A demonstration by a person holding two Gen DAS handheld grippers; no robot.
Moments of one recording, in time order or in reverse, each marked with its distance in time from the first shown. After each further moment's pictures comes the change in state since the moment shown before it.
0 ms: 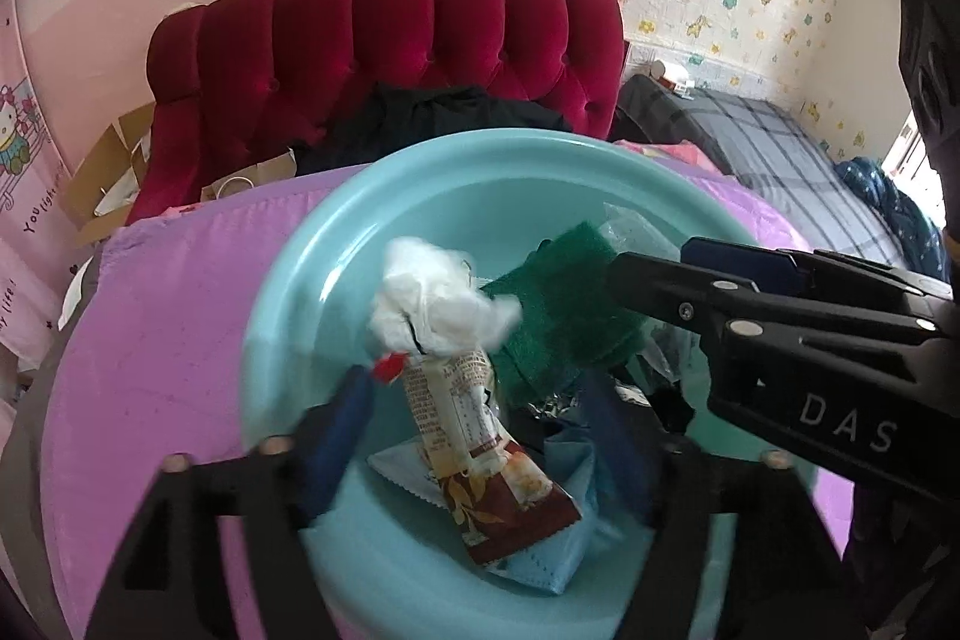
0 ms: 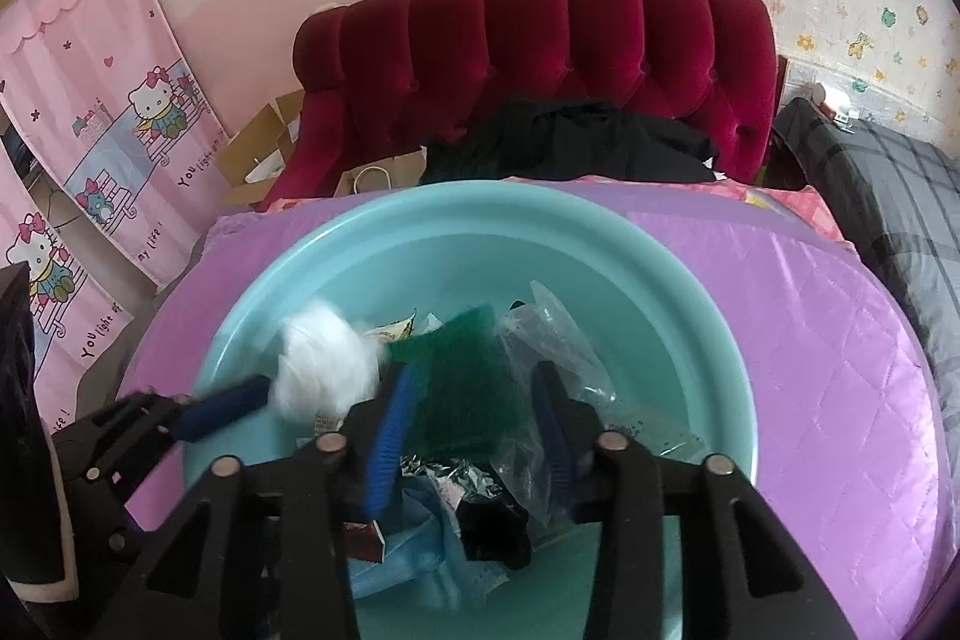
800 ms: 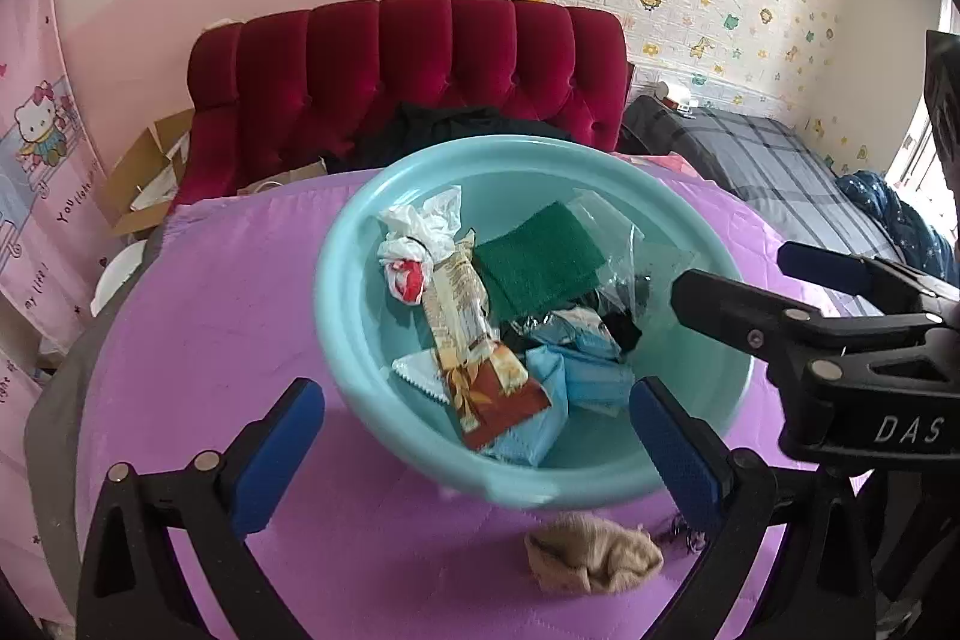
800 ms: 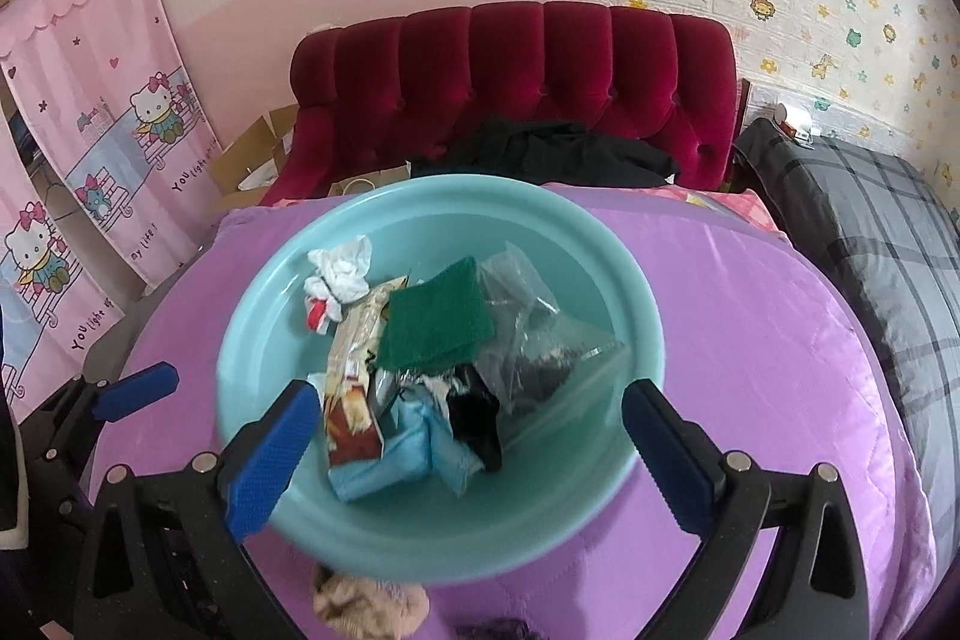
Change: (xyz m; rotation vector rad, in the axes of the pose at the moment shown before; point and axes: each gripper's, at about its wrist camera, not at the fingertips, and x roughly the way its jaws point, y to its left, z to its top) left arm -0.072 -0.010 -0.046 -0.012 -0.056 0.047; right arm -0.074 0.004 -0.047 -0.020 -0.061 -0.061
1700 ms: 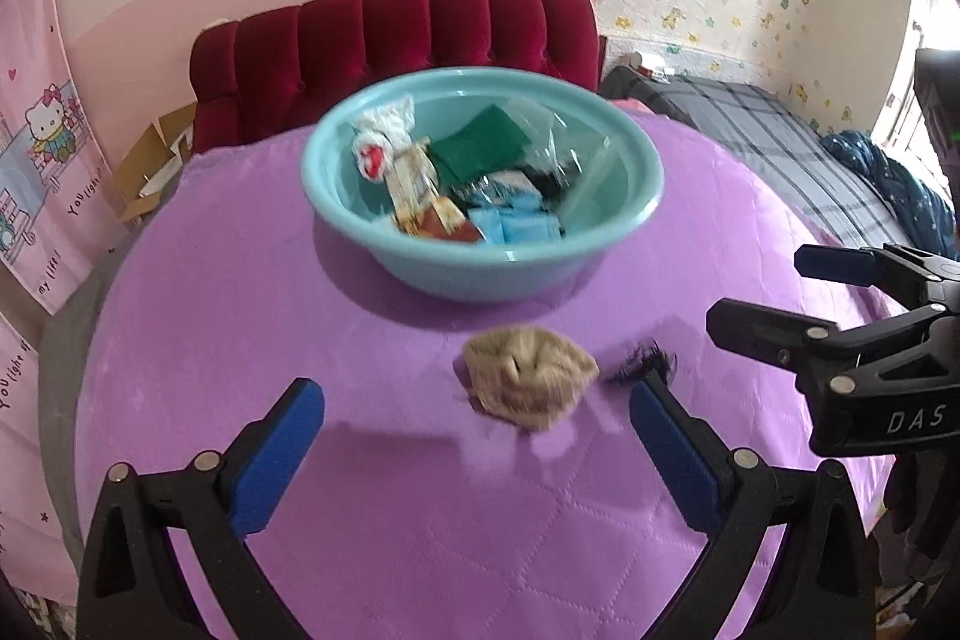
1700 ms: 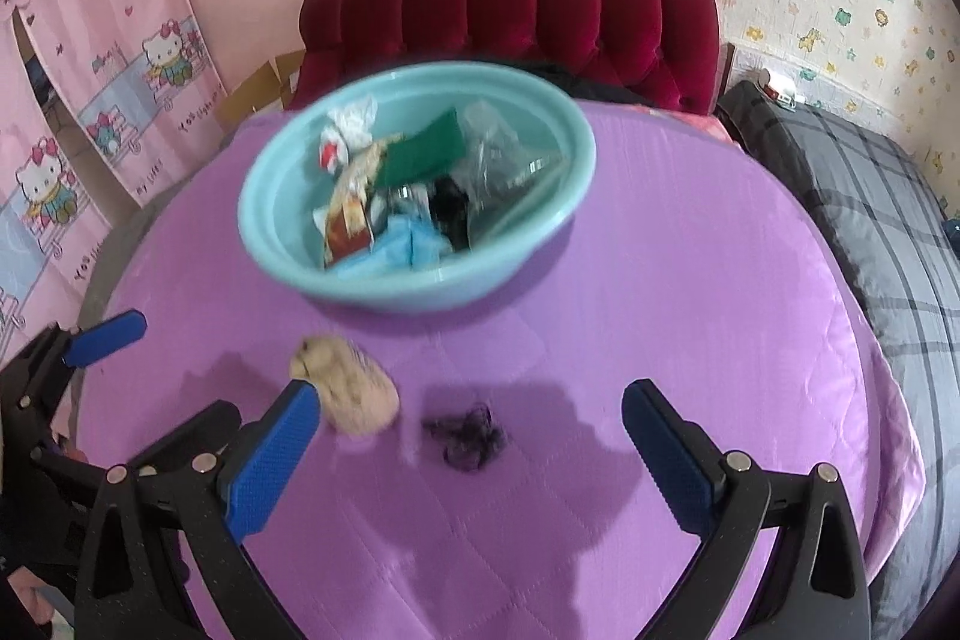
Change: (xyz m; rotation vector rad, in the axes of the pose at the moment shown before) left arm -0.050 -0.037 -0.098 0.056 0.022 0.004; right arm -0.061 -0.013 -0.107 -0.033 0.102 -0.023
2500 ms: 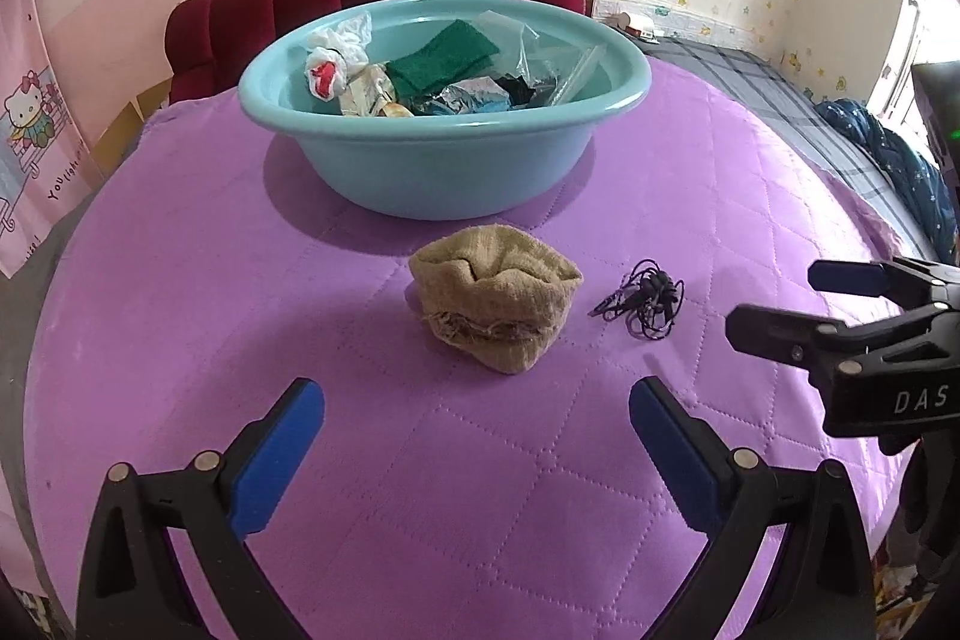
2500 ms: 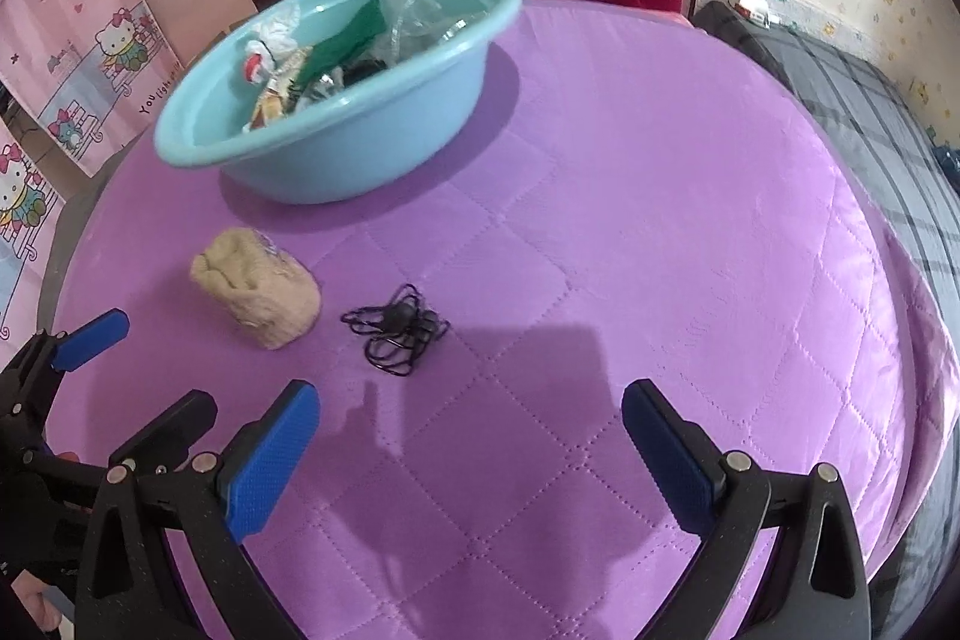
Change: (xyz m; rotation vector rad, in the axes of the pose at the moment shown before) left arm 0.045 -0.019 -0.033 0.018 0.052 -0.016; right arm 0.041 -0.036 -0.052 0.102 0.124 -0.028
